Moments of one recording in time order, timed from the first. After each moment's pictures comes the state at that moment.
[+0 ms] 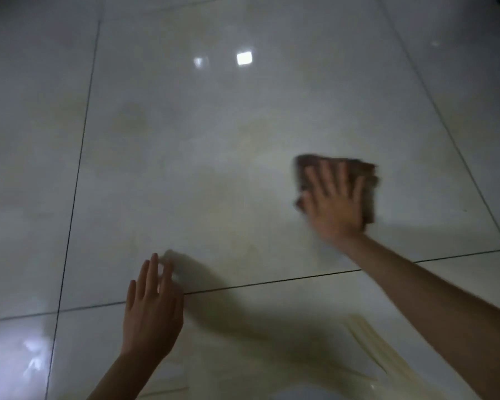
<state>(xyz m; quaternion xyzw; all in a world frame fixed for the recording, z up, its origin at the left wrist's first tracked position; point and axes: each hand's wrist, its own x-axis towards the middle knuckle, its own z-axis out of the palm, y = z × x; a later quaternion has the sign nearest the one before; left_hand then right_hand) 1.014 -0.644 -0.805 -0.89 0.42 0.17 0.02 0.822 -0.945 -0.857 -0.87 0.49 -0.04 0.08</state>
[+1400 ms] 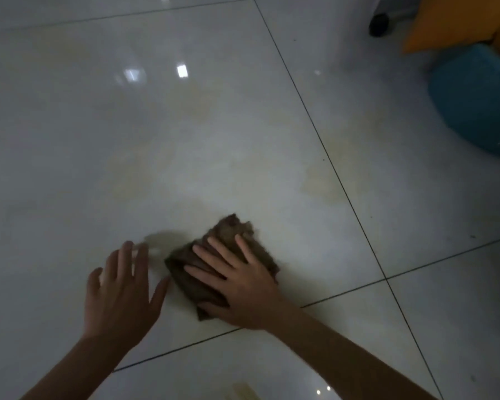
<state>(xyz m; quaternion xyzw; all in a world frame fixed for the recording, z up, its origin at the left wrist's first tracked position) 0.931 -0.847 -0.796 -0.82 0.54 0.13 0.11 0.742 -0.949 -0.864 -0.98 0.18 -0.05 0.09</state>
